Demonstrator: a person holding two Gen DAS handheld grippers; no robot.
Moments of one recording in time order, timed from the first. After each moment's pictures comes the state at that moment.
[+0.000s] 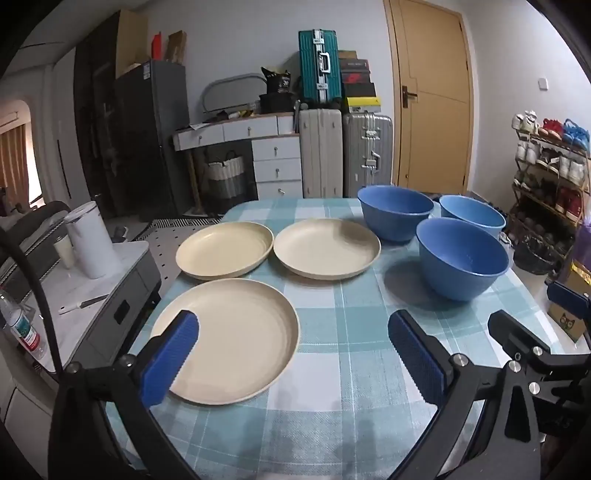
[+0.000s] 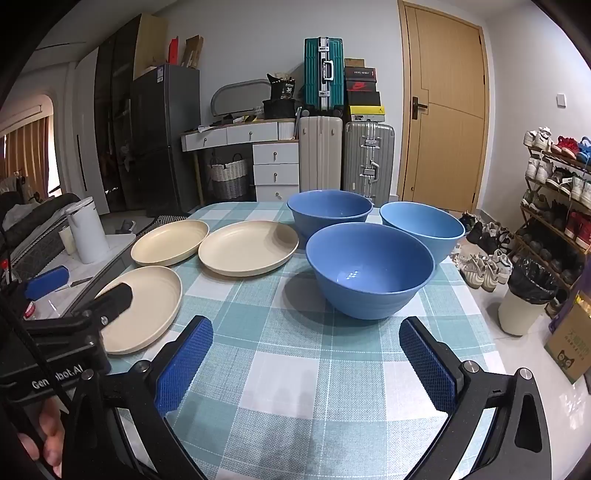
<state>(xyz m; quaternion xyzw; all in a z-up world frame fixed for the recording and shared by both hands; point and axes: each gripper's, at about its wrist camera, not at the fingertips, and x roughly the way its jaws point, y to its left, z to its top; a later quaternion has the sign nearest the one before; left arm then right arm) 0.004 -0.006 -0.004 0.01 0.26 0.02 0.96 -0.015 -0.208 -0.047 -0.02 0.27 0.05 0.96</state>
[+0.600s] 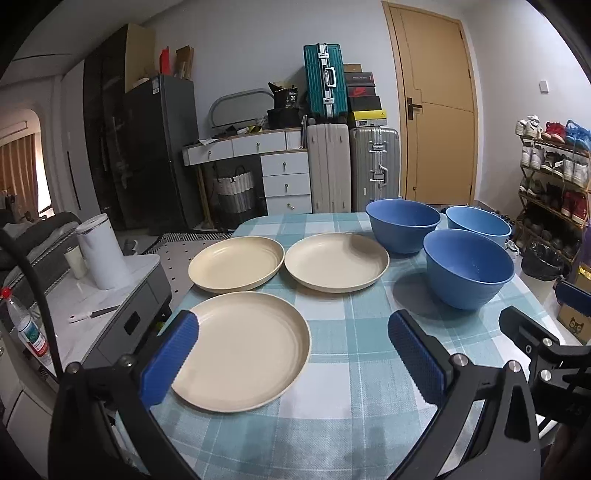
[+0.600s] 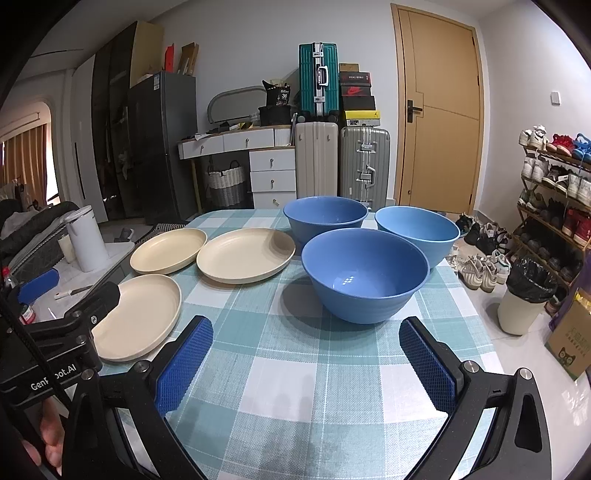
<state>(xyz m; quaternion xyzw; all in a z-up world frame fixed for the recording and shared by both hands) -0.005 -0.001 -0.002 0.02 0.24 0.04 0.97 -0.018 -0.213 -0.042 -0.01 0.26 0.05 0.96</state>
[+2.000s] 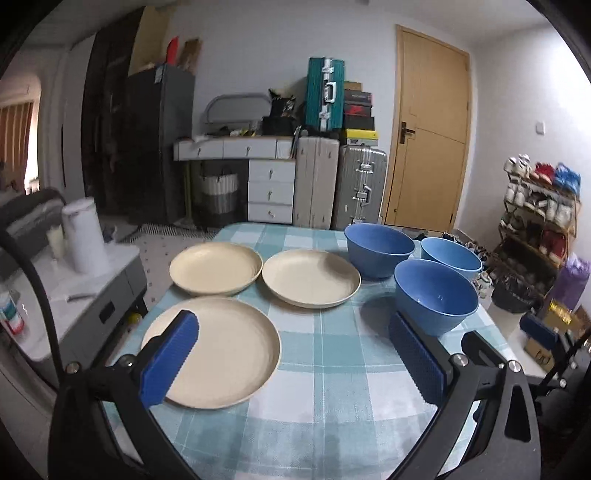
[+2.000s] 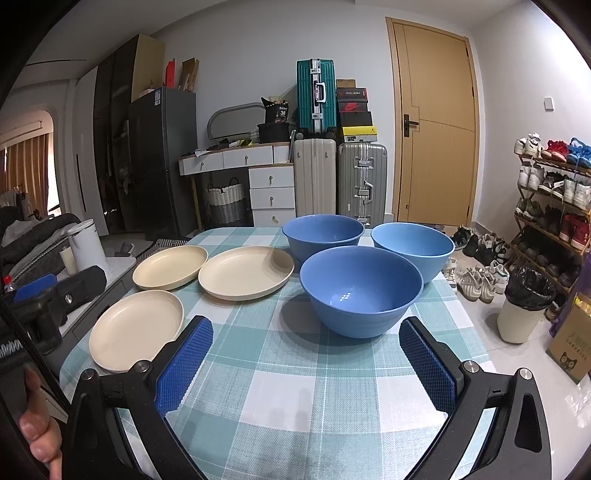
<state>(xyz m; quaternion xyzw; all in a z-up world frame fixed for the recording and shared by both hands) -0.019 -0.007 0.018 -0.04 0.22 0.01 0.97 -0.029 -0.214 -0.033 0.00 0.22 0.05 0.97</state>
